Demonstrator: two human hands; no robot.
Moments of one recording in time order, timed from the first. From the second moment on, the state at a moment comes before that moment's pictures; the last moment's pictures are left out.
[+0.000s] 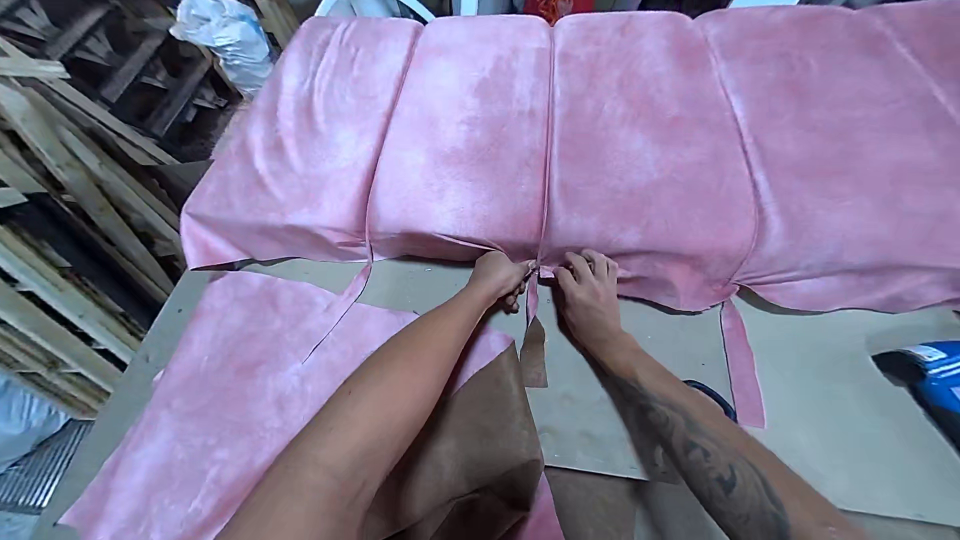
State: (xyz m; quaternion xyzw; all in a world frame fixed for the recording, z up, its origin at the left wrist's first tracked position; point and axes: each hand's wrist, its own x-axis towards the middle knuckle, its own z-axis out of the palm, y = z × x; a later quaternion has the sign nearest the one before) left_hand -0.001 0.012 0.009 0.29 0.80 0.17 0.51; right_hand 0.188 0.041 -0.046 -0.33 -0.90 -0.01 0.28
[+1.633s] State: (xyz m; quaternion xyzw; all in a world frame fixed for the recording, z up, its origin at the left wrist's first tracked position) left_hand 0.028 0.028 0.011 0.25 0.78 0.18 0.54; right_hand 0.536 0.031 0.087 -0.75 -0.62 0.23 0.03
